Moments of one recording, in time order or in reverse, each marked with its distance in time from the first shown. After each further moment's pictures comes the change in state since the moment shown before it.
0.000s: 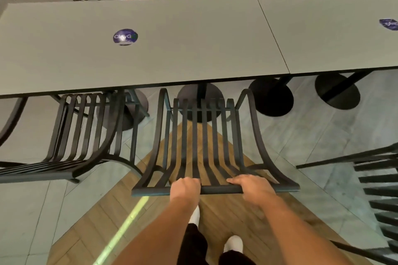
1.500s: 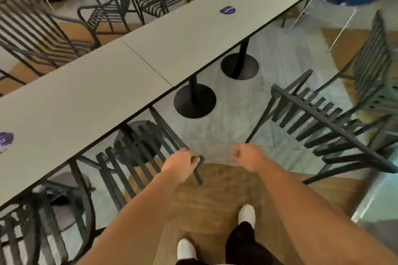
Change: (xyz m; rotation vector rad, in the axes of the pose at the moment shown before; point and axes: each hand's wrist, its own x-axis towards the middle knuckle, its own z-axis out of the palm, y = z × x) left_hand 0.058 0.252 -0.136 0.064 0.039 0.529; right_hand -0.127 0.222 -0.033 0.668 0.320 0.568
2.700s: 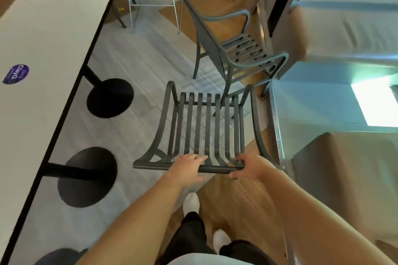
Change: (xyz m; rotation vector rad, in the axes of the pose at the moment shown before) left_hand 0.341 0.454 0.047 0.592 -0.462 0.812; right_hand 0.036 0.402 -0.163 0.522 0.061 0.614
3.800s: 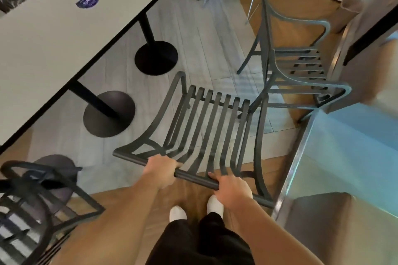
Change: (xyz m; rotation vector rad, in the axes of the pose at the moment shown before) left_hand -0.026 0.046 0.076 -0.035 0.074 -0.510; right_hand 0.013 0.033 0.033 -0.434 -0.110 -0.344
